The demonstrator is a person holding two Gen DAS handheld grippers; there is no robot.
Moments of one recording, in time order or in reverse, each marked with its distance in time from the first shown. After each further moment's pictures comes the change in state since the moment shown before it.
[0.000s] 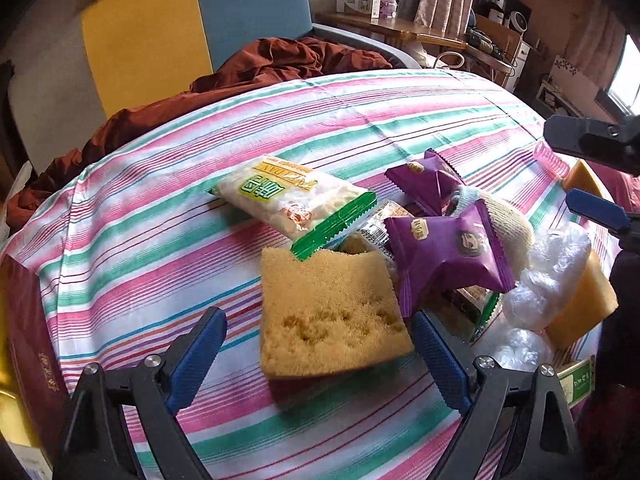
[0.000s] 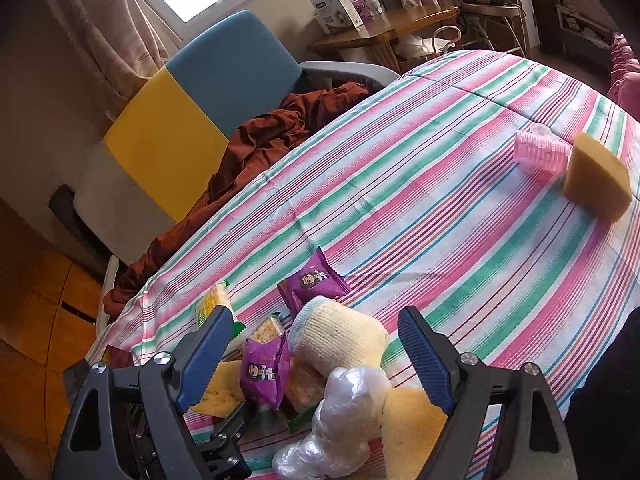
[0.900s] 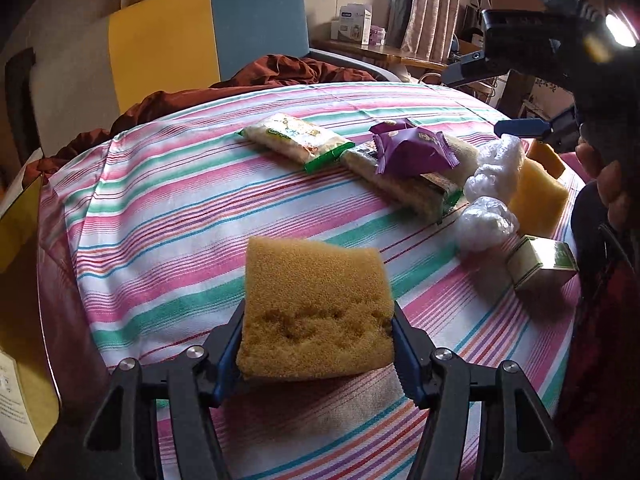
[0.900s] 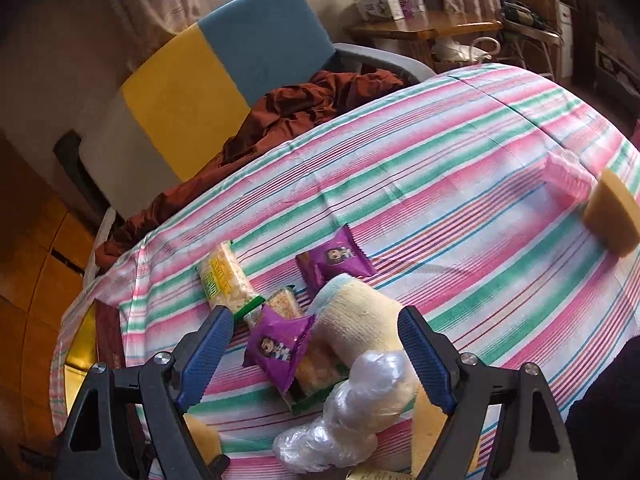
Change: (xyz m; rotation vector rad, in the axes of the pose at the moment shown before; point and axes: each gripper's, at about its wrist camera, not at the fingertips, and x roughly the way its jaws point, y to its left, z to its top) left arm -0.051 0.013 -0.106 -0.003 -0.142 -0.041; right arm 0.011 0.040 -0.013 -0.210 0.085 -0.028
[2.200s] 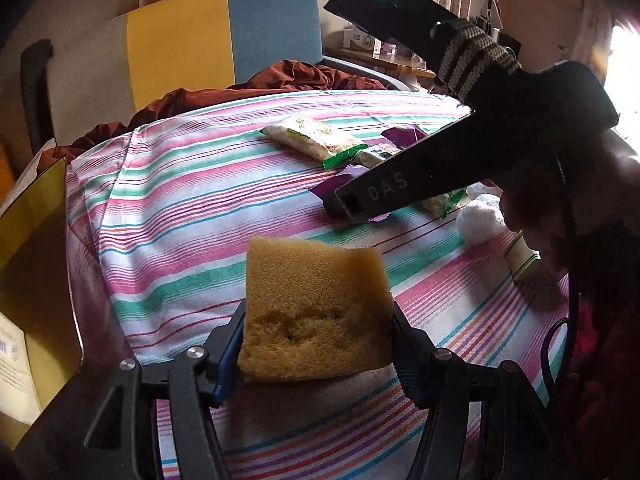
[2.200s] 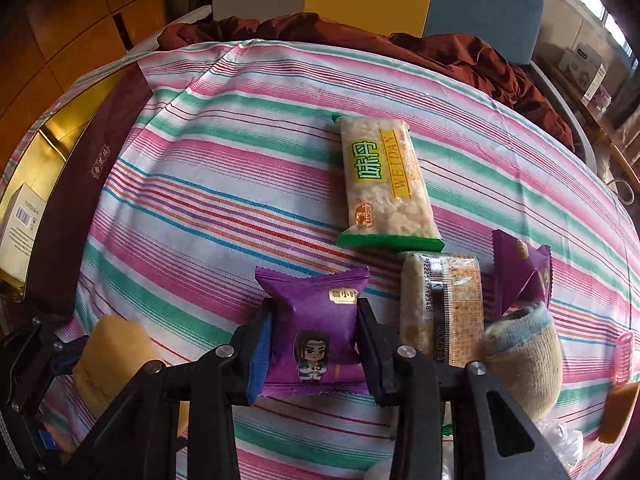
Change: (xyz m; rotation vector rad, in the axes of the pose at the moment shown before) left arm -0.018 0.011 -0.016 -0.042 -0.025 0.025; right arm 0.098 0.120 -0.061 -0.677 0.294 -0.036
